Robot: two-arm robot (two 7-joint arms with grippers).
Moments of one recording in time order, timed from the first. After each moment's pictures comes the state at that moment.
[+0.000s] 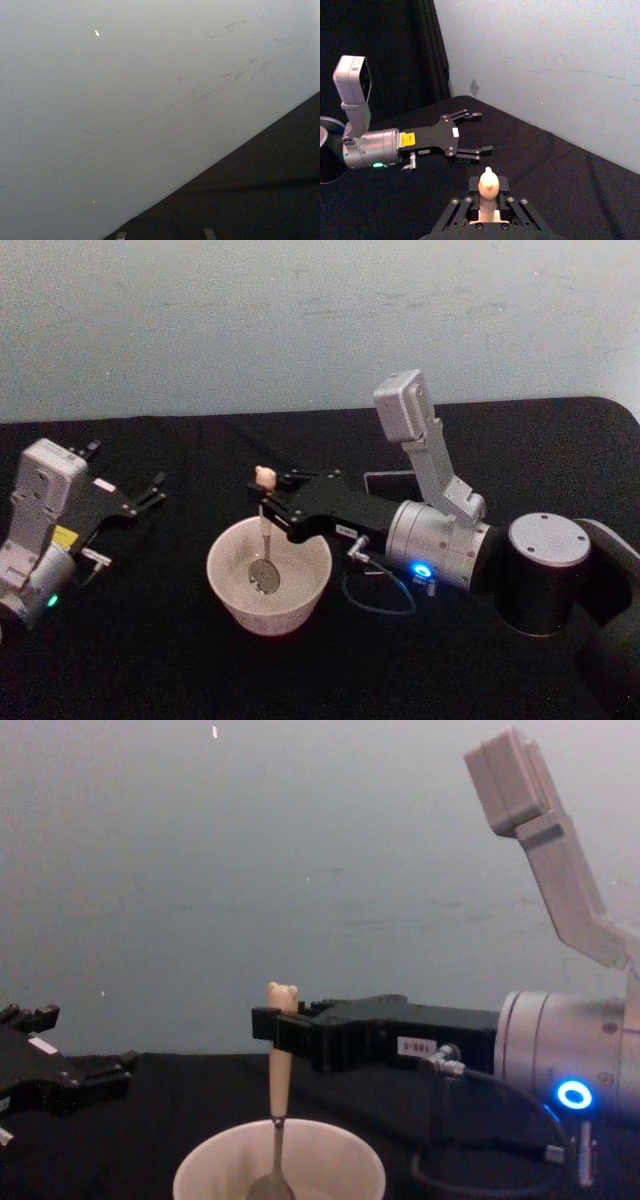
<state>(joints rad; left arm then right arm) -0.20 0.60 0.45 -1.41 -0.25 -0.12 0.03 0.37 0.34 -0.59 -1.51 0.49 0.21 0.47</state>
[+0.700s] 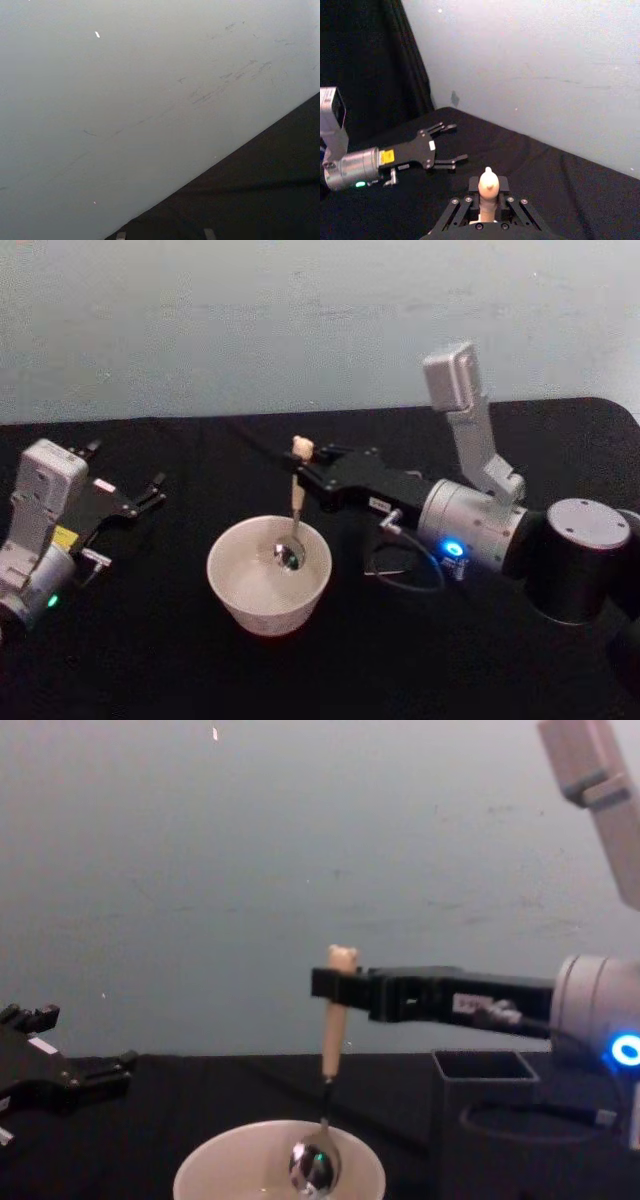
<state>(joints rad) -0.20 0.60 0.45 -1.41 -0.25 -0.12 0.03 0.35 0.37 -0.52 -1.55 0.57 0.26 0.42</state>
